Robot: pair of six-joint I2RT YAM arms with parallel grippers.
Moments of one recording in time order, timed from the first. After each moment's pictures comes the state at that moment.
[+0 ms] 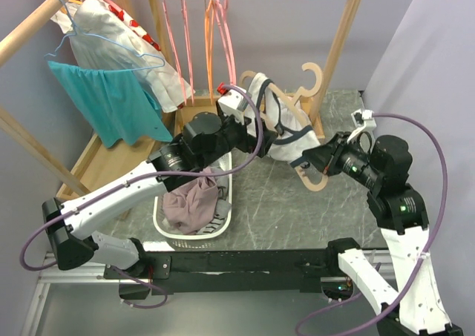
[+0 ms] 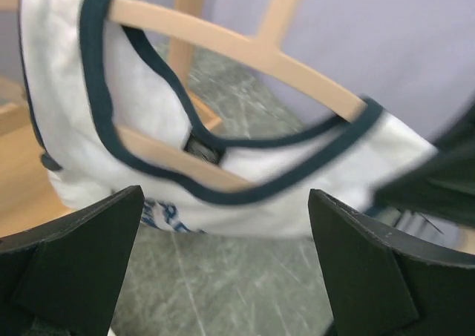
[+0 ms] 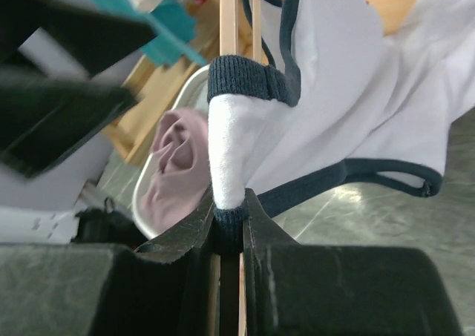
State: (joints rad) left arm -0.99 1.34 1.38 -0.11 -0.17 -0.32; right arm 0.16 0.72 1.15 -0.70 -0.45 0.44
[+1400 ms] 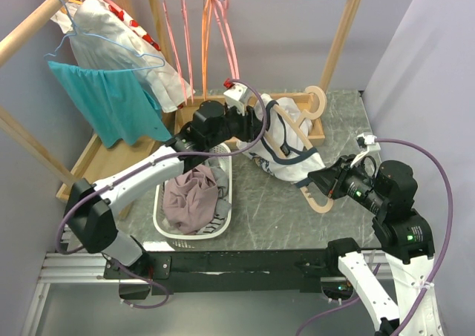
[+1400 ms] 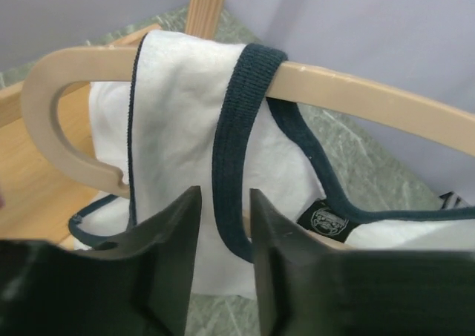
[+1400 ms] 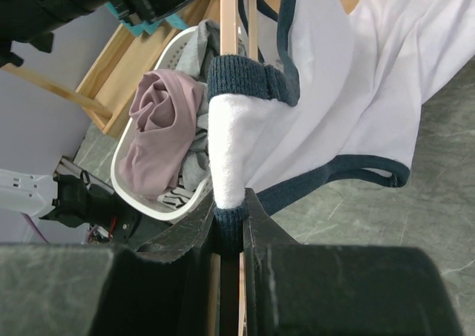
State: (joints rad) left arm -0.78 1.51 1.30 0.09 0.09 -0.29; right arm 0.17 0.56 1.08 -0.85 -0.44 0.39
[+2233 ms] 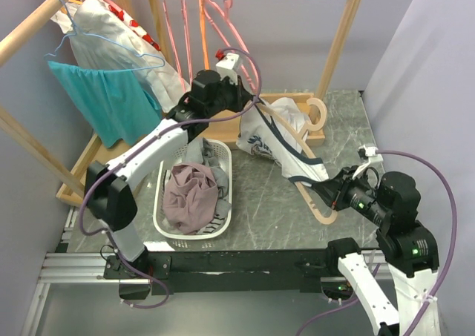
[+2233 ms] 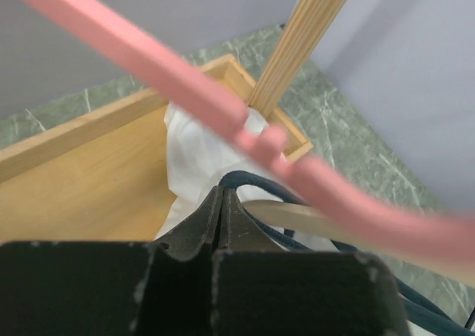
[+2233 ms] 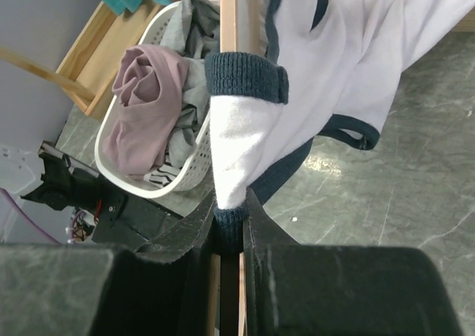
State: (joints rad) left arm -0.62 1.70 1.58 -0.04 0.10 -0.28; right arm 0.17 0.50 1.08 -0.97 -0.41 0.34
